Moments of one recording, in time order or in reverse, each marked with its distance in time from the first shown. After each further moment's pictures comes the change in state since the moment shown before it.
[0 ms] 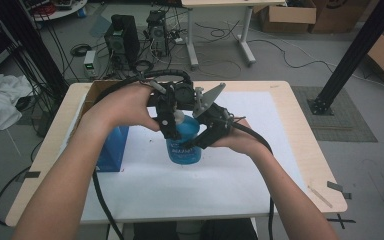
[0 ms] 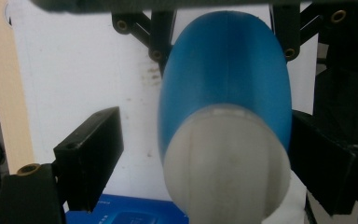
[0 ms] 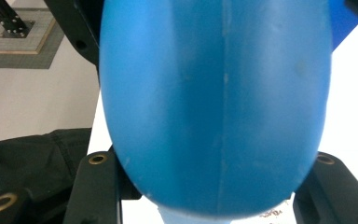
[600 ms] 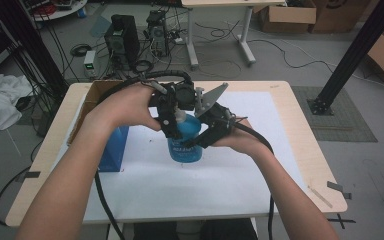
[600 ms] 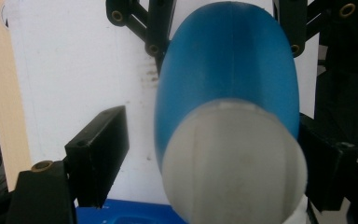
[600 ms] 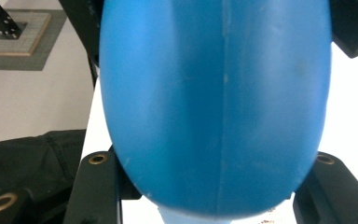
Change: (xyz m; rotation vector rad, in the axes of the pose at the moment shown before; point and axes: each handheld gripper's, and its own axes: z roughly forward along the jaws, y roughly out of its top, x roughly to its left) left arm 0.002 0.000 0.004 -0.010 -0.007 0.004; right arm 0.000 -0.002 -0.003 -0.007 -0.030 -0.002
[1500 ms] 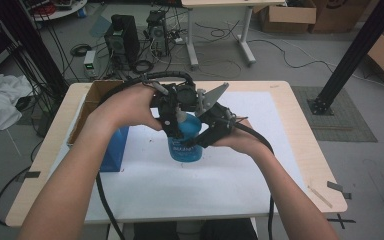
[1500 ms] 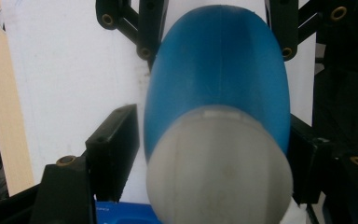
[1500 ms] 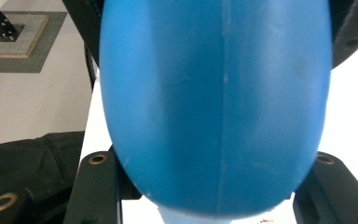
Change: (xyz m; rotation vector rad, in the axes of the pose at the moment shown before) left arm -0.002 0.003 0.000 0.004 -0.004 0.013; right arm 0.001 0.000 -0.001 -0.005 -0.004 0.016
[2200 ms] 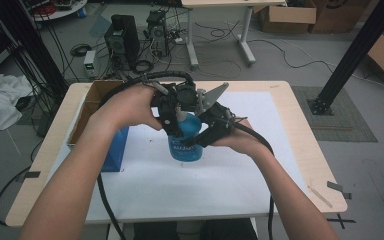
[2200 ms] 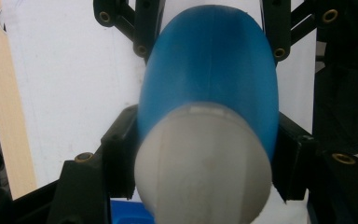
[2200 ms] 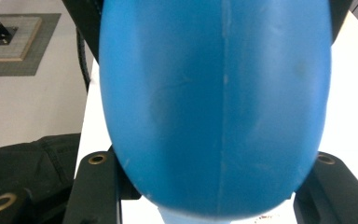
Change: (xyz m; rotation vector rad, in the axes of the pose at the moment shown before) left arm 0.000 0.000 -0.002 0.000 0.000 0.002; right arm 0.000 0.000 0.001 0.006 -0.020 0.028
